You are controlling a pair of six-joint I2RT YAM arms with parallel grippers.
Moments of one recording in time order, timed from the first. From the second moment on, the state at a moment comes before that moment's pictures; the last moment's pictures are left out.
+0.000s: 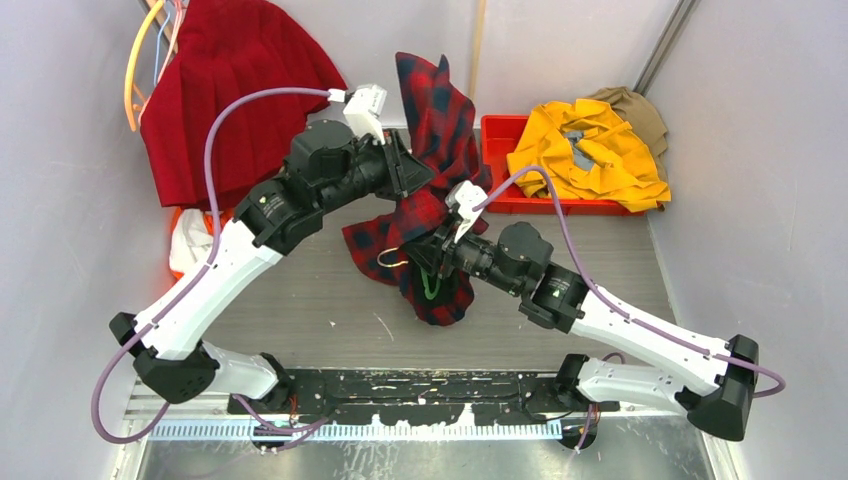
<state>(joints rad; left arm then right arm) -0.81 1.35 1.68 -0.54 0.04 -0.57 0.99 0.99 0.90 0.13 -0.02 0.18</state>
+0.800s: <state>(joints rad) -0.82 1.39 1.69 -0.57 0.10 -0.52 0.99 1.03 1.01 -0.10 -0.02 0.06</state>
